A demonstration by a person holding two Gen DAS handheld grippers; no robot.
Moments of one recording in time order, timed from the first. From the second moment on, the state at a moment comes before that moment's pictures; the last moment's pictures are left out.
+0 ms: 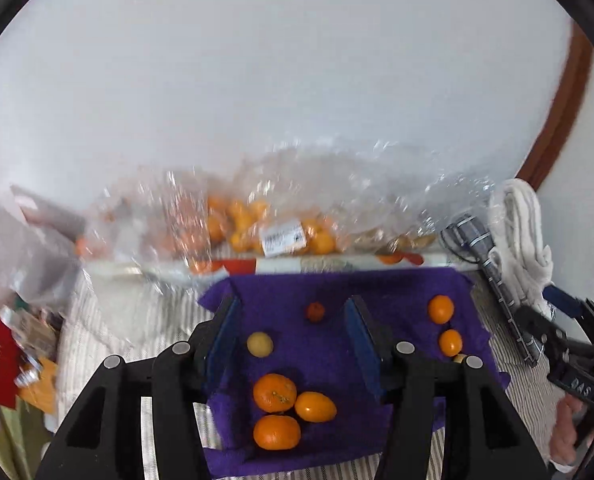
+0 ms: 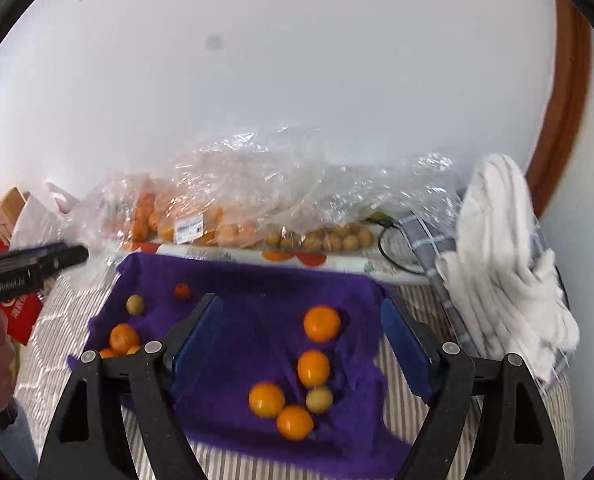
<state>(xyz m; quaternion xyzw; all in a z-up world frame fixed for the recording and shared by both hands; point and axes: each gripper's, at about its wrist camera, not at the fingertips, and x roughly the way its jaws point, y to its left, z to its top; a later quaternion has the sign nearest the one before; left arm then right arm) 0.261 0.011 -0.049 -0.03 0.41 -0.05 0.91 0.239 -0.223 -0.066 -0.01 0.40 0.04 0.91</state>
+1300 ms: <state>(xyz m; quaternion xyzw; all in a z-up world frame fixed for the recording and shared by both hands) 0.062 -0.039 -0.016 0.00 0.36 -0.02 0.93 0.038 -0.269 -0.036 0.00 0.35 -0.01 0.94</state>
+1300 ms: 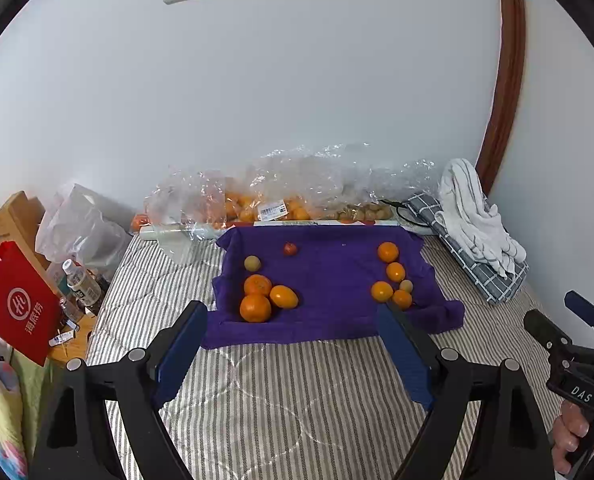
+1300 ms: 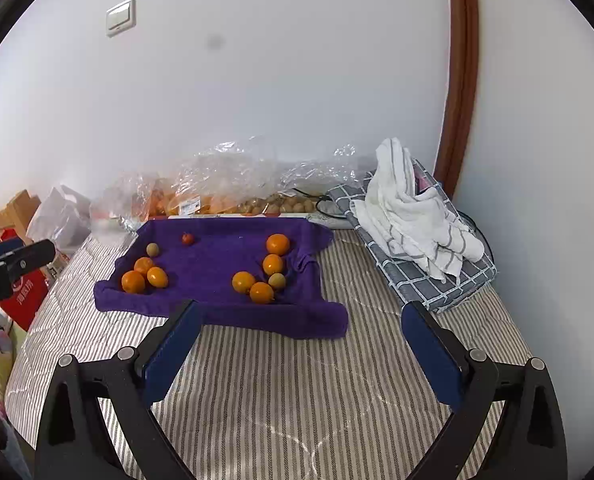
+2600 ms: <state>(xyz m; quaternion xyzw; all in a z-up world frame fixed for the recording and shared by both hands) 0.060 -0.043 -0.016 0.00 0.35 -0.02 0.93 0.037 -0.267 -0.039 -0.01 0.34 -0.02 0.94</state>
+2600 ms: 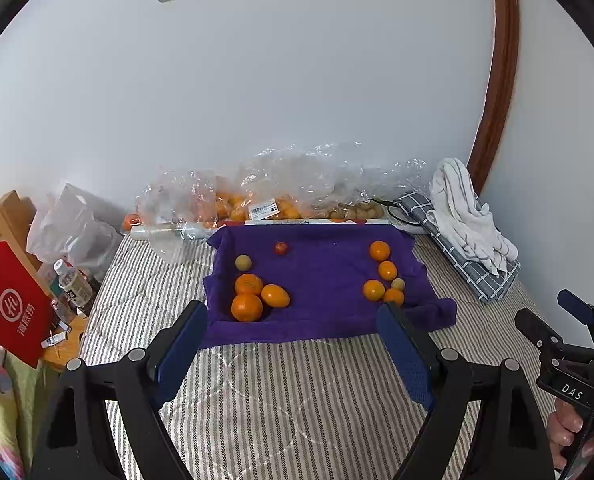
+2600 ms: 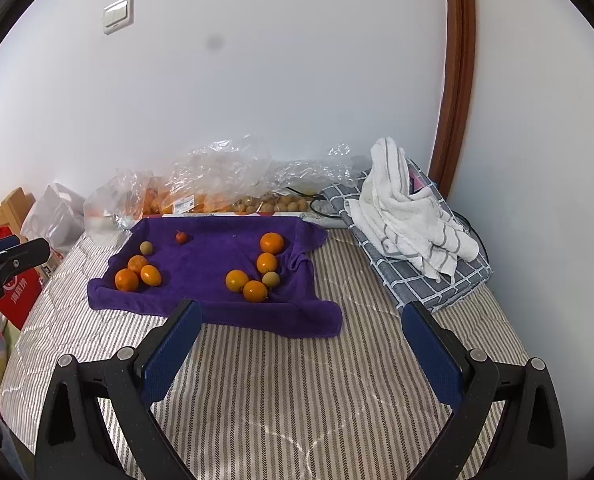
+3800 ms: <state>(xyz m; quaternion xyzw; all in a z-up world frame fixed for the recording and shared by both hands) 0.058 -0.035 -0.014 -0.01 0.35 -0.03 0.94 0.035 -0.253 -0.040 -0.03 0.34 -0.02 0.94</state>
